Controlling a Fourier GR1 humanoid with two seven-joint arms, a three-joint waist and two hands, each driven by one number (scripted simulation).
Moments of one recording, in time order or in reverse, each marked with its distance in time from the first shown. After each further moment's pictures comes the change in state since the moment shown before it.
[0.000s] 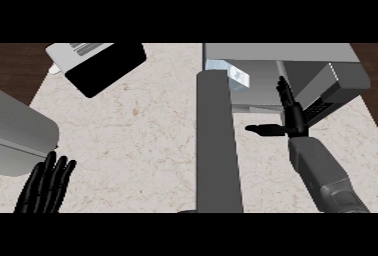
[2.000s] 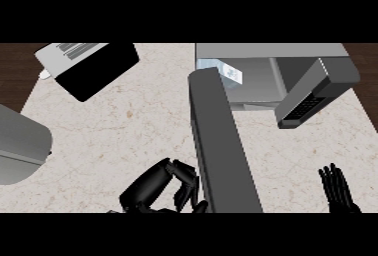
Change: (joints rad) left arm -0.544 -0.016 -0.284 0.569 -0.088 -0.208 0.110; right arm 0.883 -0.030 0.127 -0.733 -0.222 0.405 -0.061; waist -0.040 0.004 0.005
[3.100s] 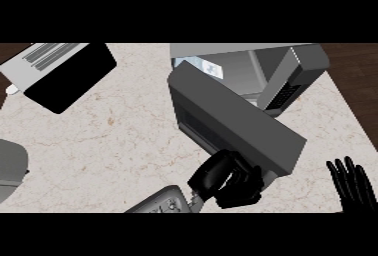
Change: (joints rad) left arm -0.498 -0.009 -0.445 0.492 0.329 0.598 -0.039; right arm 0.154 -0.093 0.136 -0.491 -0.189 0.113 0.132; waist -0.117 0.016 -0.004
